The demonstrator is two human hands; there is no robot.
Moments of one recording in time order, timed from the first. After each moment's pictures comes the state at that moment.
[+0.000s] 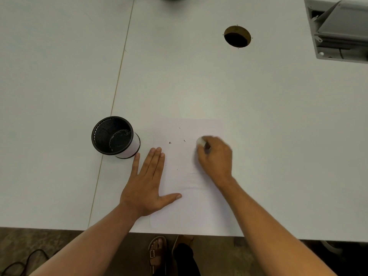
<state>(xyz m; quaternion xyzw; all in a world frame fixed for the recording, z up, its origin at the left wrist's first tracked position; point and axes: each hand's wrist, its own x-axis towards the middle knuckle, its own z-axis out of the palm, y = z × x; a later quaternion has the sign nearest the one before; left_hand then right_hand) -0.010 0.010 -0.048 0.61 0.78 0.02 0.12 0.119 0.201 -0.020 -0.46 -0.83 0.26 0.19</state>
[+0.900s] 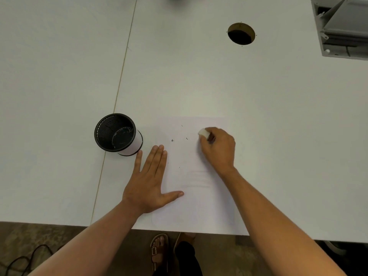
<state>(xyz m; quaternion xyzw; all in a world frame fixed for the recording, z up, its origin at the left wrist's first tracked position) -0.011 0.009 -0.049 0.61 0.78 0.02 0.12 0.107 0.217 -0.024 -0.46 -0.81 0.29 0.20</state>
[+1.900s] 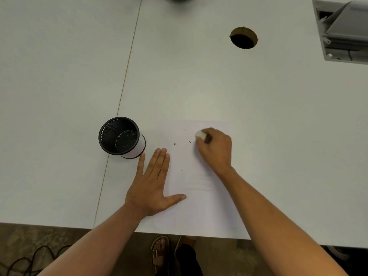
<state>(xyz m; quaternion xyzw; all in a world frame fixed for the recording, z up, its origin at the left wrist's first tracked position) -0.010 0.010 -0.048 0.61 0.78 0.03 0.12 0.090 0.218 -0.021 -0.46 -0.81 0.31 0.18</state>
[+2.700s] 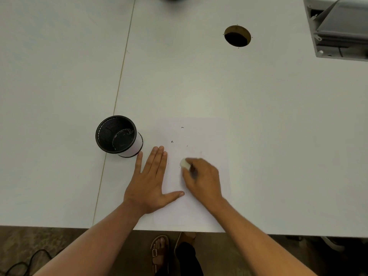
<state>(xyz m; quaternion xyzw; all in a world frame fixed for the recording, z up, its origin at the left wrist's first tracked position) -0.010 0.009 -0.050 0.61 0.78 0.03 0.11 0.130 0.137 -0.024 -0.39 -0.84 0.34 0.17</state>
